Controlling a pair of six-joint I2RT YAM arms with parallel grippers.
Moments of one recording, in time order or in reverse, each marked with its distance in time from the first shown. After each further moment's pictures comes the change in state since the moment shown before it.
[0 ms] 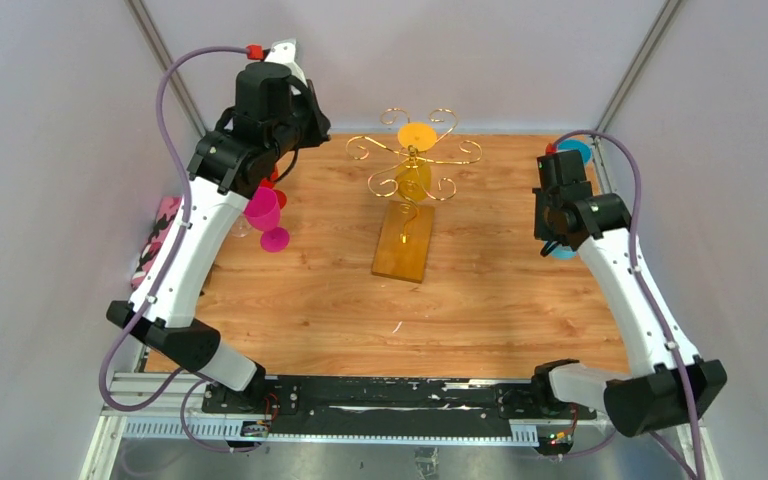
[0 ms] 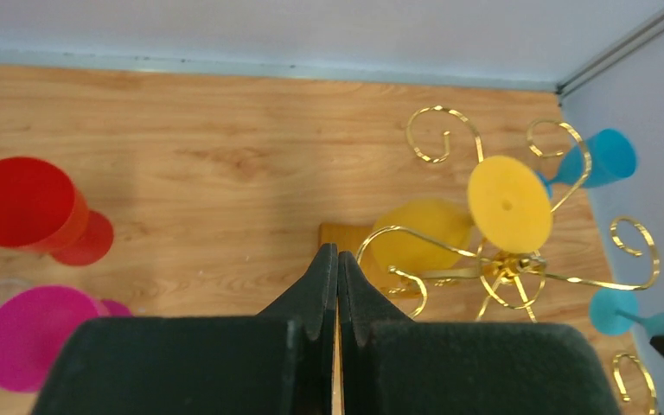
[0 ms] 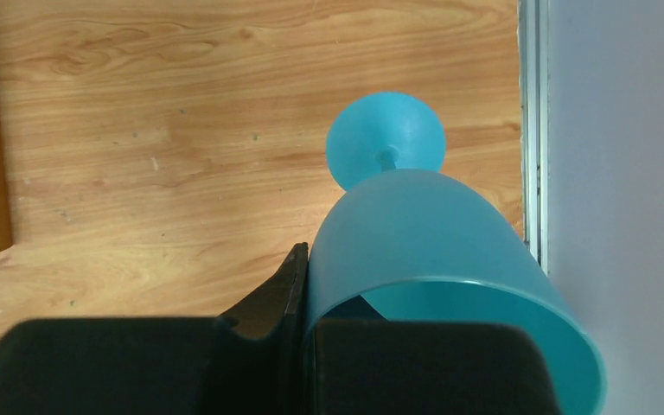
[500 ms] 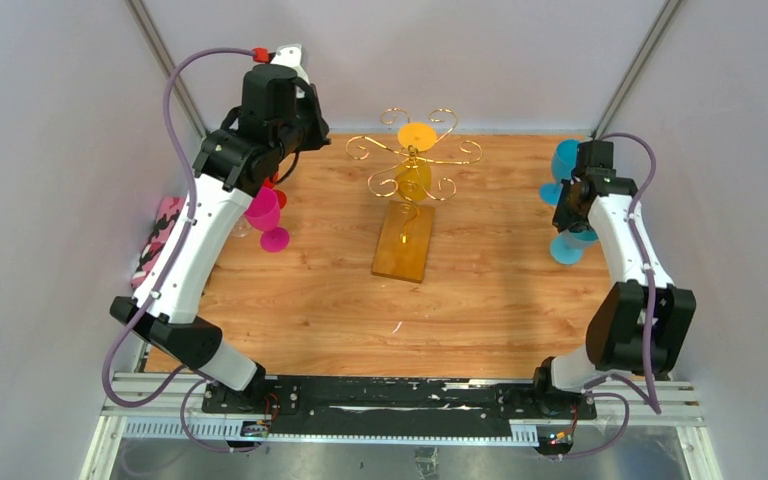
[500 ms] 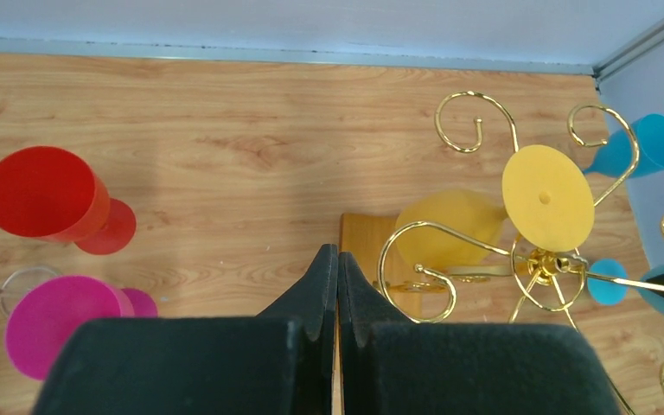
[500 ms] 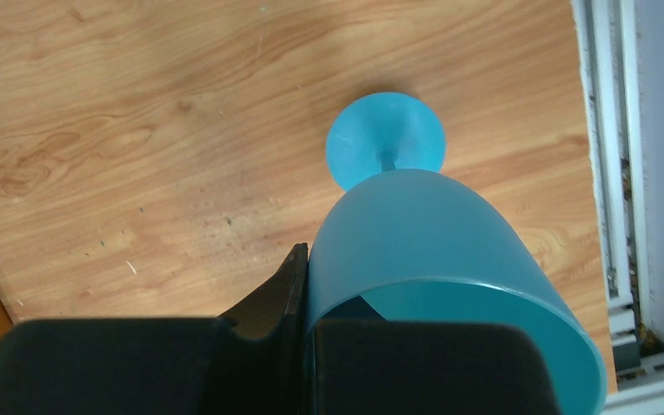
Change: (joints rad) left arm -0.003 0.014 -0.020 -0.037 -0.035 0.034; right arm -0.372 0.287 -0.068 0.235 -0.259 -0.001
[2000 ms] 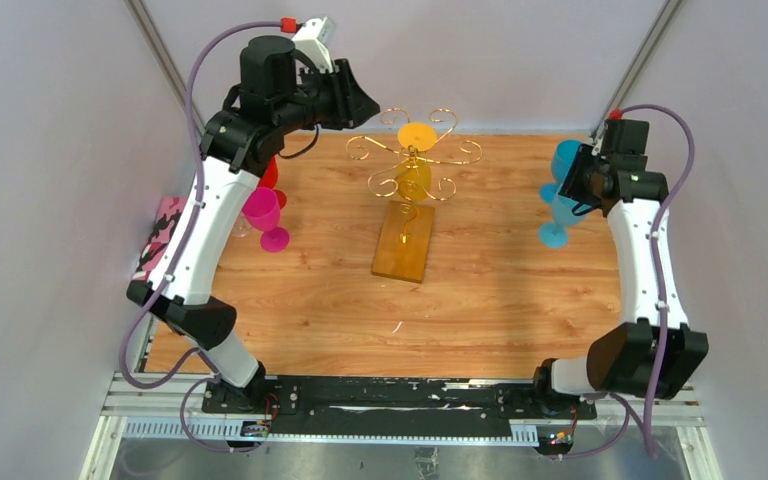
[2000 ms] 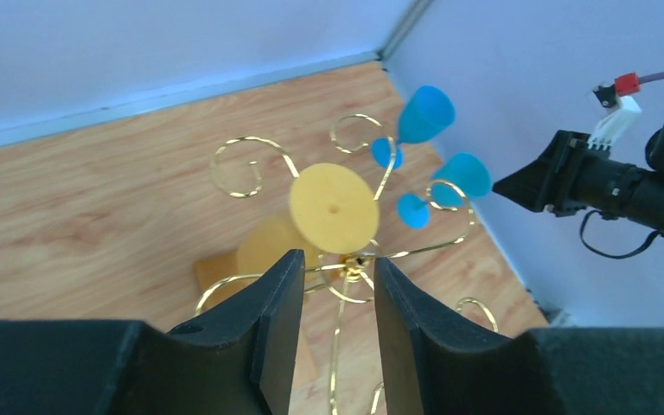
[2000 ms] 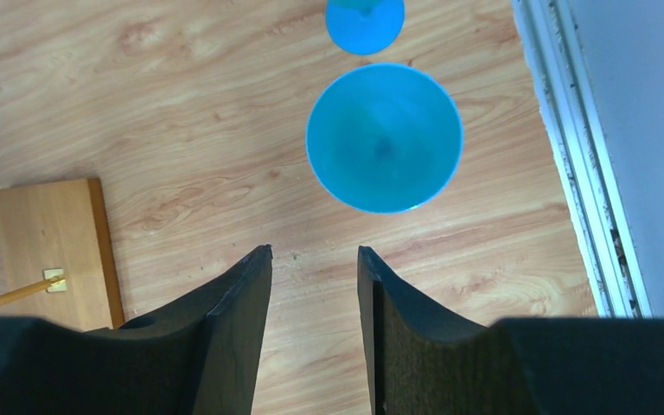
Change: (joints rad) left arm 0.012 0.113 0.203 0.058 0.426 0.011; right arm -0.022 -0.063 0.177 0.005 -0.089 0.023
